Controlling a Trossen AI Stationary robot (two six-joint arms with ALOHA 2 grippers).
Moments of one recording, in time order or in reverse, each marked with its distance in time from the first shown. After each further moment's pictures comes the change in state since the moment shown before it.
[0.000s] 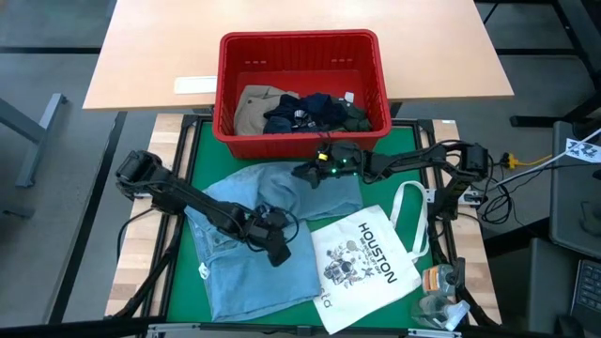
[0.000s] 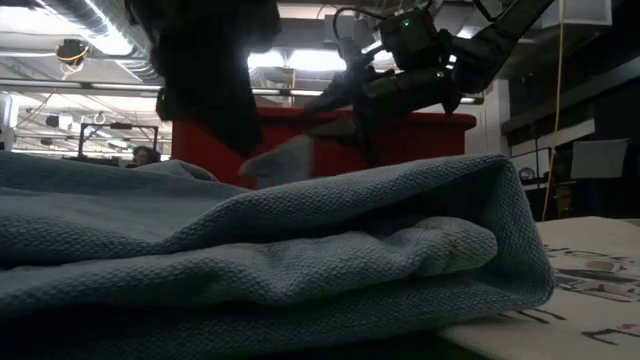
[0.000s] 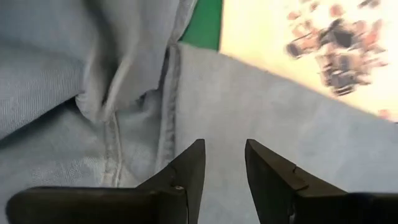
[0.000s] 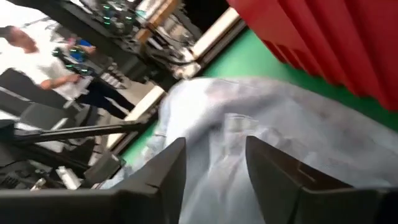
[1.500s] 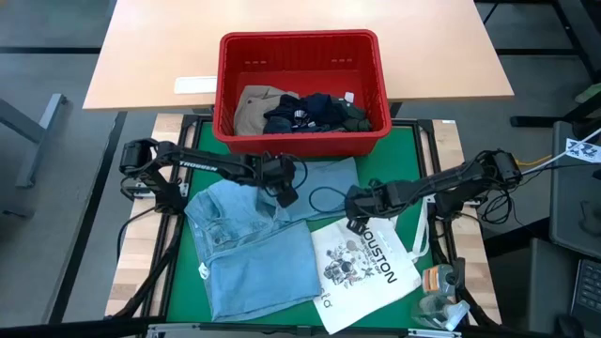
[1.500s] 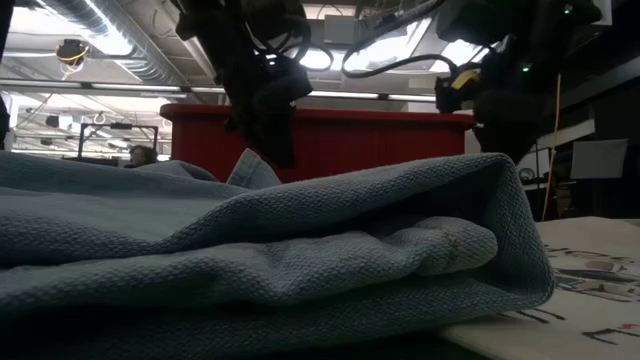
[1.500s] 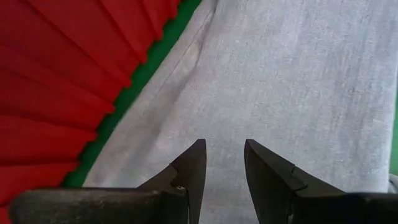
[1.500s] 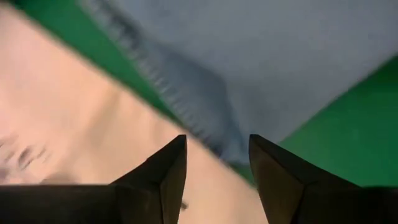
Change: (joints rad) left arm 0.475 -0.023 -0.001 0.001 0.012 0.522; right arm 0.413 -0.242 -0.001 -1.292 0.511 -0.055
